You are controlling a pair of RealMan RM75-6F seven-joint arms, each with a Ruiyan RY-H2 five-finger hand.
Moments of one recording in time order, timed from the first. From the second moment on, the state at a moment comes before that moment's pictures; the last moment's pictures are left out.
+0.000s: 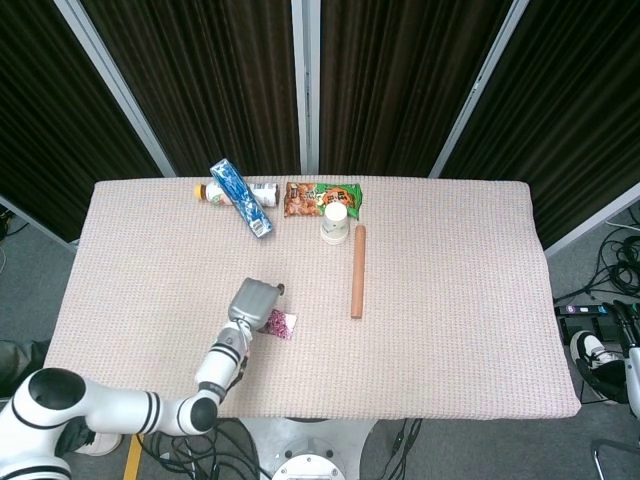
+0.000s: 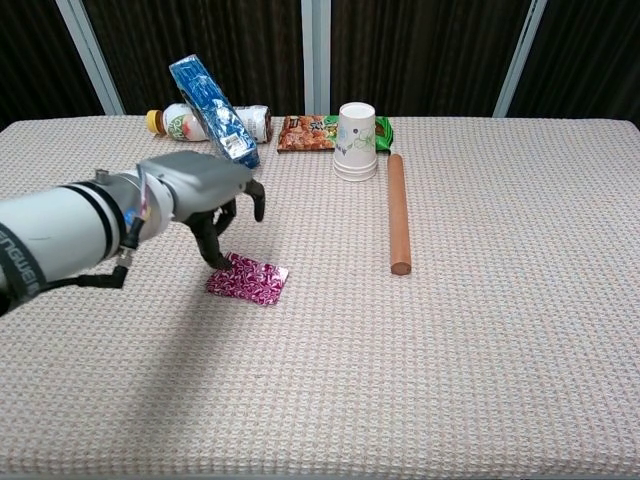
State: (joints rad) left arm -0.96 -1.74 -0.12 -1.53 0.58 1.10 0.85; right arm -0.02 -1.03 0.07 -1.58 -1.47 1.55 0.07
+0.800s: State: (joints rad) left arm -0.43 -1.33 0.04 -1.53 1.16 1.54 0.27; right arm 0.00 -1.06 0.07 -1.54 -1.52 1.55 0.14
